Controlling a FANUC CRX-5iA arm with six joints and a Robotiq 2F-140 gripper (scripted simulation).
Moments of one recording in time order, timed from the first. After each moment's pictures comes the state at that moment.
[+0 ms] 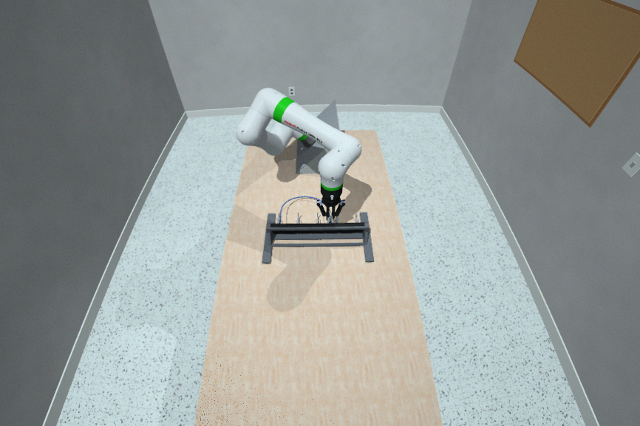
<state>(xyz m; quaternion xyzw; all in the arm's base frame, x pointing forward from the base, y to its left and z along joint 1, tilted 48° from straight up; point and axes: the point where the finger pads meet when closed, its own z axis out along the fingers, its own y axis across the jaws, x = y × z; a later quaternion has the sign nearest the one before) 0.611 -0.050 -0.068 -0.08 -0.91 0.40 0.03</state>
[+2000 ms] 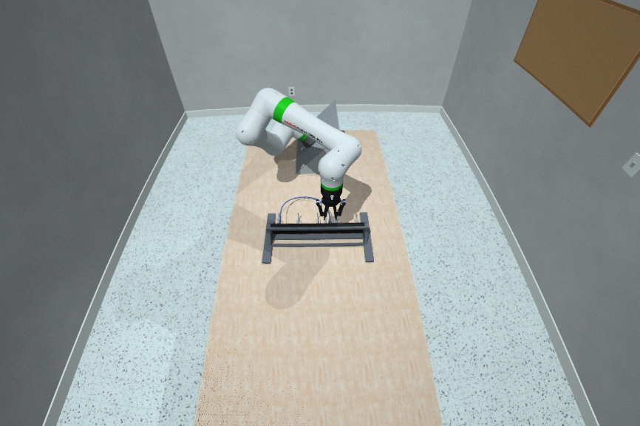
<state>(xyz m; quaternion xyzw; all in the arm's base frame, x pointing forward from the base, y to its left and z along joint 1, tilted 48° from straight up) 0.611 -0.050 -0.068 -0.08 -0.91 0.40 0.03</state>
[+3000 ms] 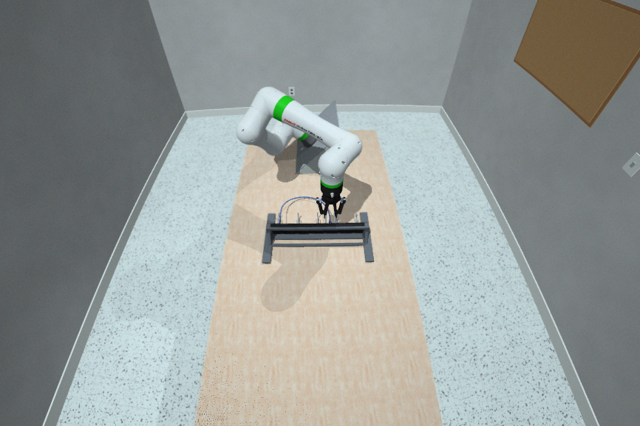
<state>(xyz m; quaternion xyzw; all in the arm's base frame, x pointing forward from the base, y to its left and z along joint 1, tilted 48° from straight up) 0.612 -0.040 -0.058 -0.08 -0.91 0.40 0.03</state>
